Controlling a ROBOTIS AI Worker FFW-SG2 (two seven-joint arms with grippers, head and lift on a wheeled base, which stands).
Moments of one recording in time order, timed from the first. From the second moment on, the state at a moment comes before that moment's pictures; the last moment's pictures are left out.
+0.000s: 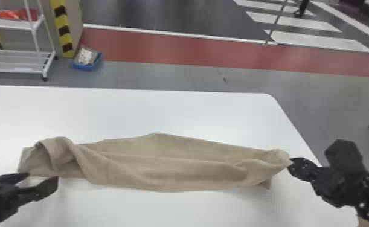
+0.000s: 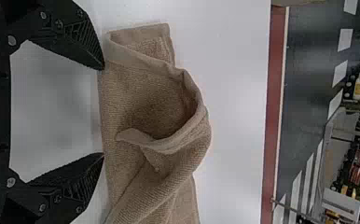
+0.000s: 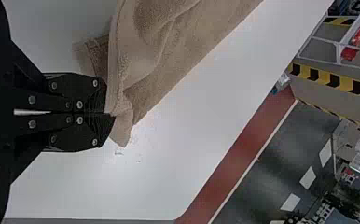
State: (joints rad) left arm 0.23 0.08 0.18 -2.04 -0.11 0.93 -0.57; right arm 0.29 0.00 -0.60 -2.14 0.72 0.34 1.12
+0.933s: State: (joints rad) left arm 0.21 0.06 0.12 -2.00 -0.06 0.76 -0.52; right arm 0.29 0.00 -0.59 -2.15 0.73 0.35 1.12
